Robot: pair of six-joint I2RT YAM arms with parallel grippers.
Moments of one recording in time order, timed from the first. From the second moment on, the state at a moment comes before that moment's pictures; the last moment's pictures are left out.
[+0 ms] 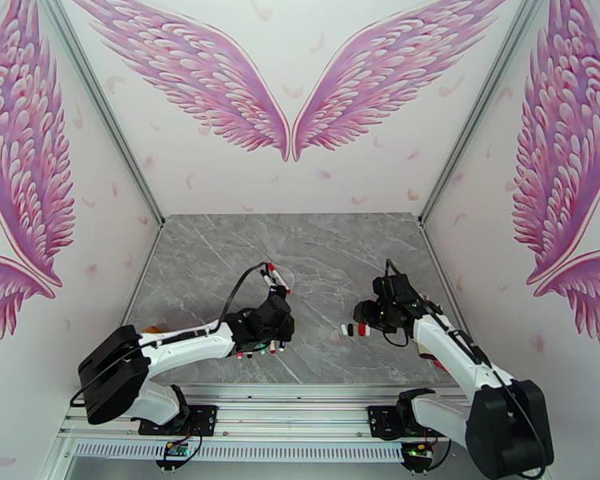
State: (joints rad) left arm -0.96 1.53 0.84 -0.23 -0.16 -0.83; right arm 0.15 1.12 0.67 -0.58 -0.31 0.44
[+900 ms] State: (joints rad) left arm -0.97 1.80 1.02 -0.45 -0.31 -0.98; right arm 0.20 1.03 0.57 -0.38 -0.67 0.49
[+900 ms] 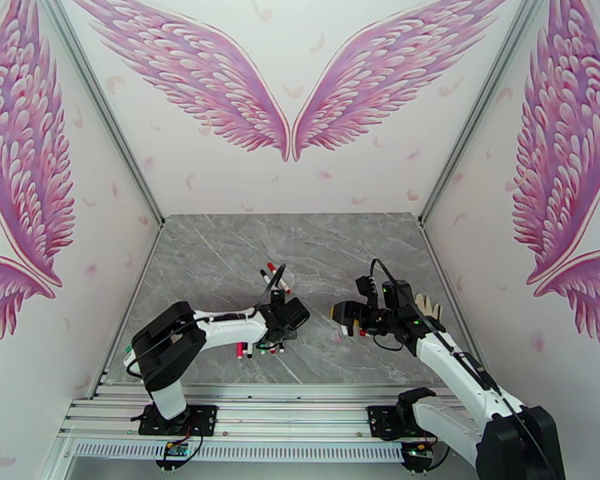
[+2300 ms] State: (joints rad) left arm -0.63 1.95 1.32 -0.46 -0.15 -0.89; right arm 0.21 1.03 0.58 -0.42 -0.65 0.47
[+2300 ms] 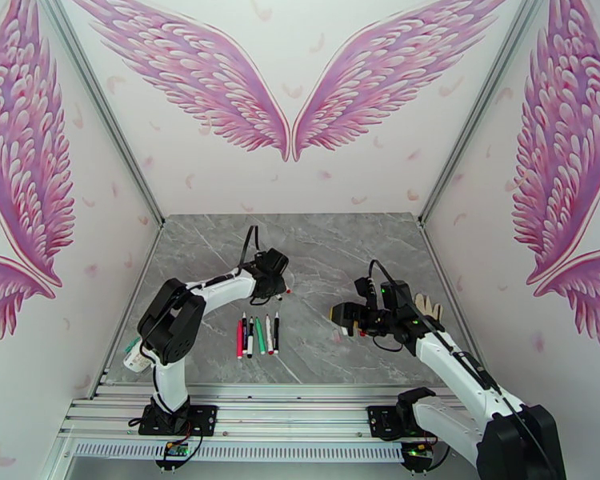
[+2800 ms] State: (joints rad) left arm -0.60 2.05 1.41 -0.51 -0.18 -0.88; right arm 0.21 1.04 0.59 -0.44 -0.61 0.47
